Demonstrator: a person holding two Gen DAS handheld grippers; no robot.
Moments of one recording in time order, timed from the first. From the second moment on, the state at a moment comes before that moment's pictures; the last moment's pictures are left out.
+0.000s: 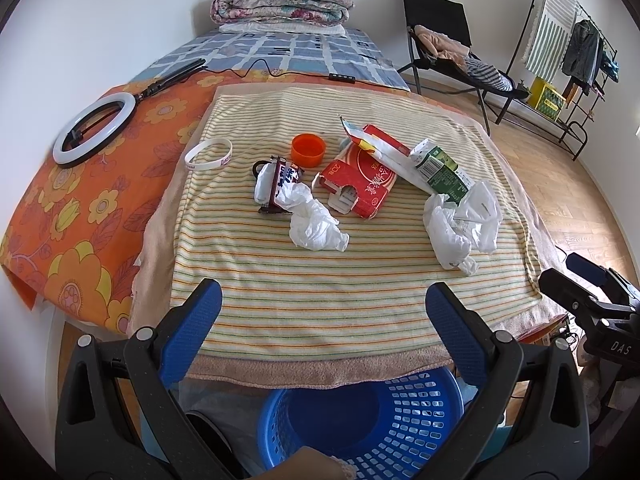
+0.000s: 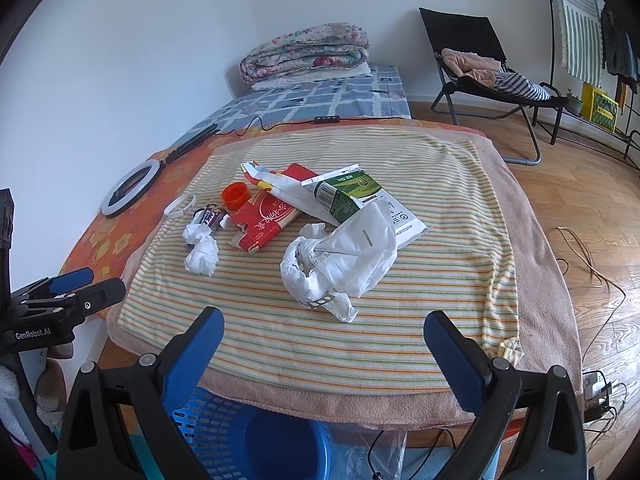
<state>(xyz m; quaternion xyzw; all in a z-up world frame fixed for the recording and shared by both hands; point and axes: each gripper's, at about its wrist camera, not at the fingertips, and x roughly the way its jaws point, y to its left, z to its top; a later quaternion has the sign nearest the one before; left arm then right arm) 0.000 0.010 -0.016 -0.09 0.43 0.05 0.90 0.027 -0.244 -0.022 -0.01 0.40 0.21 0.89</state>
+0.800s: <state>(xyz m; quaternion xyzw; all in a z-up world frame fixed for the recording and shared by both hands) 0.014 0.027 -0.026 -0.11 0.46 0.05 0.88 0.037 -0.241 -0.031 -0.03 0.43 0.20 0.88</state>
